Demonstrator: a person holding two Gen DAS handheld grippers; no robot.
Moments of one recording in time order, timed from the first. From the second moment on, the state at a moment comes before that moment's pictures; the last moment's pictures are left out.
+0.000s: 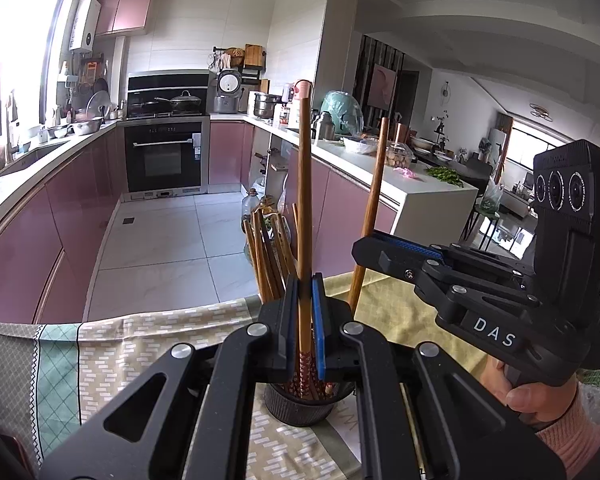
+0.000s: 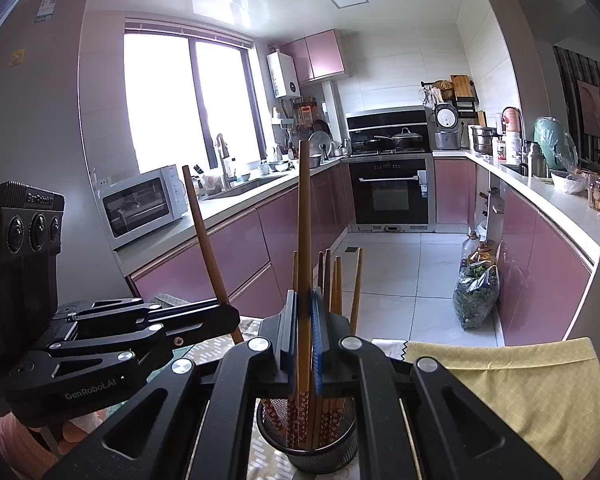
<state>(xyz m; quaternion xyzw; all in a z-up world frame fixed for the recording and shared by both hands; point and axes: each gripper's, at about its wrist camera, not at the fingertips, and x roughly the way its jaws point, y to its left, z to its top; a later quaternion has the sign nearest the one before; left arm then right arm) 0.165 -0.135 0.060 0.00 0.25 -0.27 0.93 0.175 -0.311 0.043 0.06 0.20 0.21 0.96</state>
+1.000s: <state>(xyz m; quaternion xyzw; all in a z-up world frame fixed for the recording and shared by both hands) 0.211 -0.144 0.017 0.02 0.32 -0.26 0.91 0.201 -0.304 0.000 0.05 0.27 0.21 0.94</state>
